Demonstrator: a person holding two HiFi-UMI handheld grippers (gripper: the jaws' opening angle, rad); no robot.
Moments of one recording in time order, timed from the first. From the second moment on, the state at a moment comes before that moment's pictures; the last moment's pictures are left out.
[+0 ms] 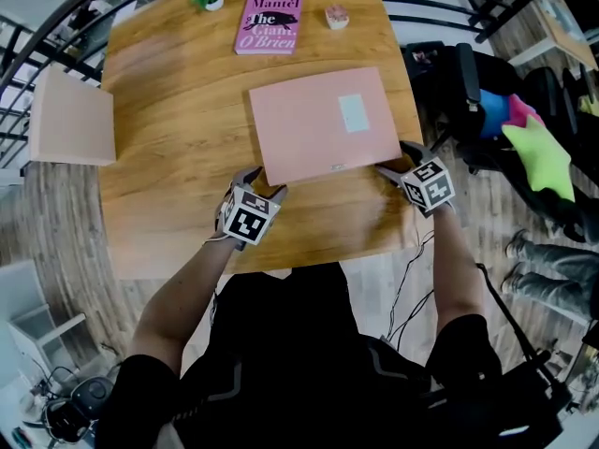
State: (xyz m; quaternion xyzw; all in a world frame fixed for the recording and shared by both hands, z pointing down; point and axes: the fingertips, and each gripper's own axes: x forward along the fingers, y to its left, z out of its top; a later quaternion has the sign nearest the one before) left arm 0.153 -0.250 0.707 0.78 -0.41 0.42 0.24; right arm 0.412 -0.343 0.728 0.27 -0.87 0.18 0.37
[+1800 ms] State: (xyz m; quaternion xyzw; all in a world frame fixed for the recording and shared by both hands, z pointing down) left arm 0.119 -0.192 0.739 0.81 -0.23 0.48 0.22; right arm 0.177 -0.262 0.449 0.21 -0.78 -0.33 0.50
